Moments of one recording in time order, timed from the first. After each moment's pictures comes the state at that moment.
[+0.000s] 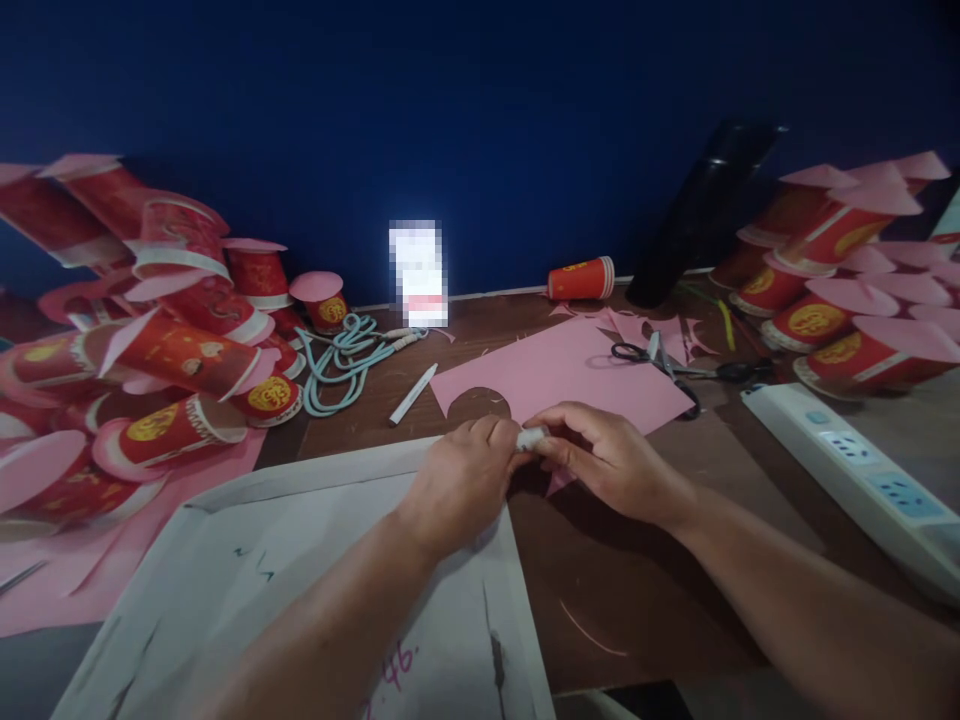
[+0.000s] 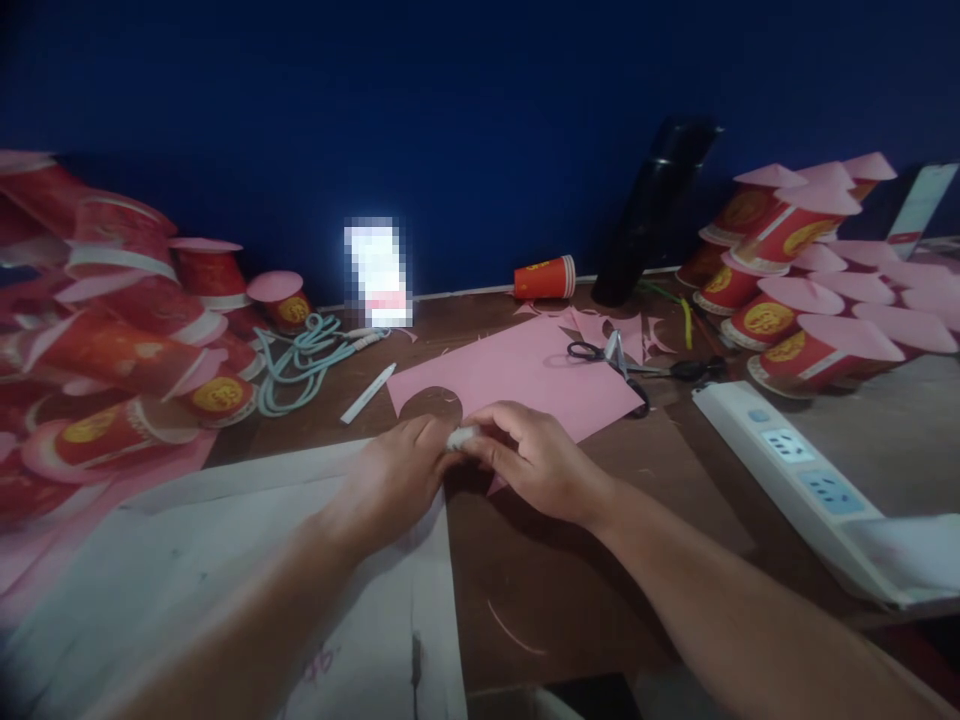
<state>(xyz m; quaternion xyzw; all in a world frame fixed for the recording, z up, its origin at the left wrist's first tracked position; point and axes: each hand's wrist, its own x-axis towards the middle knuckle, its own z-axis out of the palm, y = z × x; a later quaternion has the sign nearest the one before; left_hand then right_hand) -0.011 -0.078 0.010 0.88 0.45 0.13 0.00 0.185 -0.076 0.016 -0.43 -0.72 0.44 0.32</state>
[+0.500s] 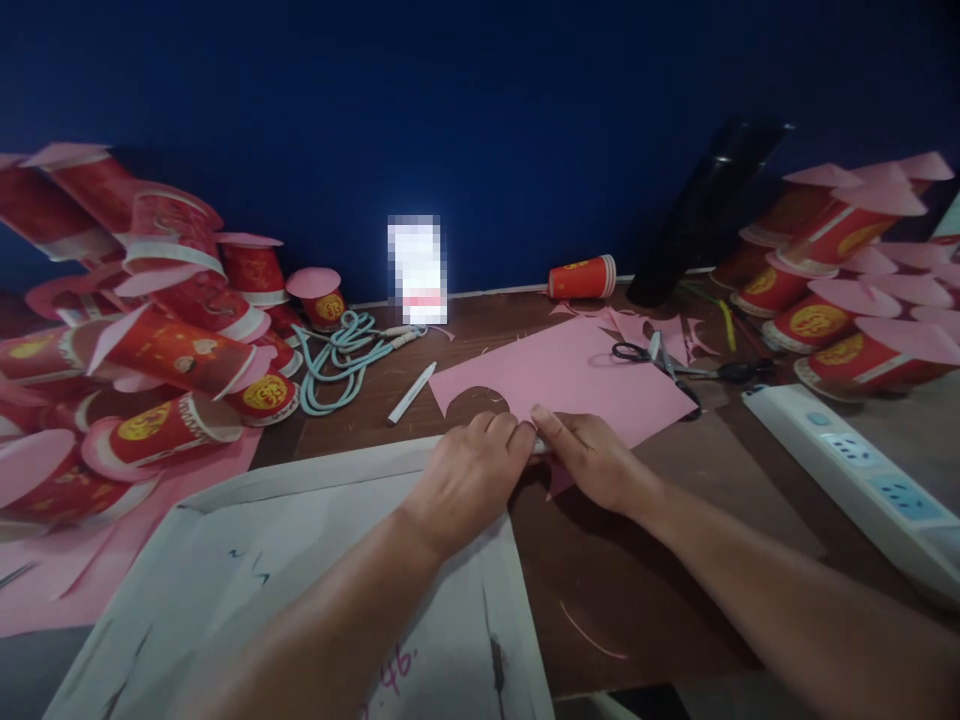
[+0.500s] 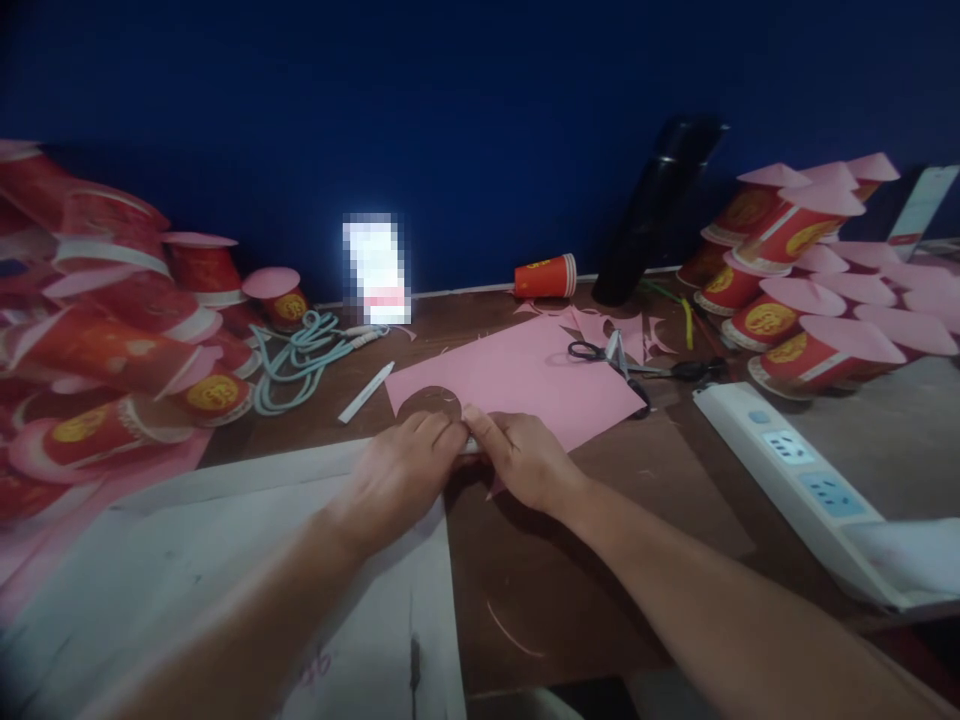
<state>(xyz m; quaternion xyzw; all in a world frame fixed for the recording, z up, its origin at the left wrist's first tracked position) -0.005 -0.072 0.012 0.91 0.40 0.12 -0.08 0.174 -0.065 -0.003 -0.51 -0.71 0.40 0.28</state>
